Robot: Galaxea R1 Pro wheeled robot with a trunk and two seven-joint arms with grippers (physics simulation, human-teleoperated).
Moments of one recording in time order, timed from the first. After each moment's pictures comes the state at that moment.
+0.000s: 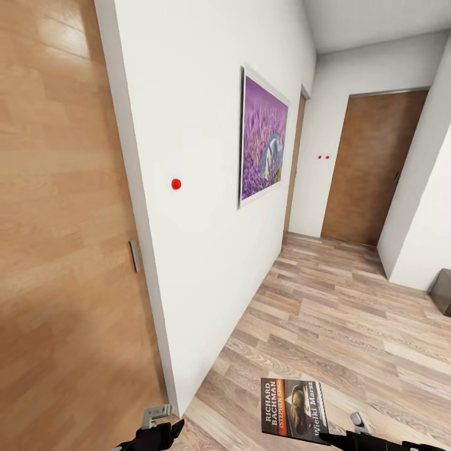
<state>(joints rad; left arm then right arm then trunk) -0.51 0.00 0.27 -0.02 -0.04 -0.19 -0.34 -0.52 -0.36 0.10 -0.04 -0.30 0.18 1.20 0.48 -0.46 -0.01</state>
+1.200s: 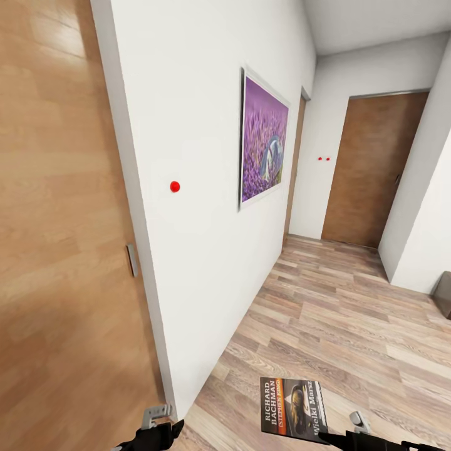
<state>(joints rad) -0.51 0.00 0.27 -0.02 -0.04 -0.18 -0.34 -0.52 -0.36 0.10 -0.04 -0.30 0.16 1.20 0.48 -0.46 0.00</state>
